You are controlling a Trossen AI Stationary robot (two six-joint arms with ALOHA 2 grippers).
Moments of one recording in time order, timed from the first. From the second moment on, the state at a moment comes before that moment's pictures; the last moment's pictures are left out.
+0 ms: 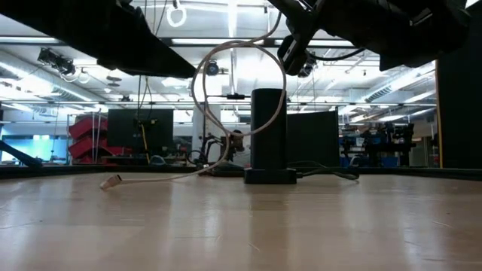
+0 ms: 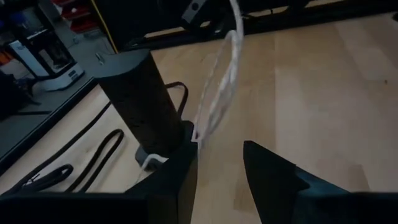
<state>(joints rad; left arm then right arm) -0.54 1.48 0.63 0.41 -0.83 -0.14 0.20 1.67 0.64 1.22 -0.25 0.64</state>
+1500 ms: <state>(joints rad) -0.34 1.29 0.63 -0.47 -1.06 -0.68 0.61 1.33 0.63 0.73 0.23 0.36</state>
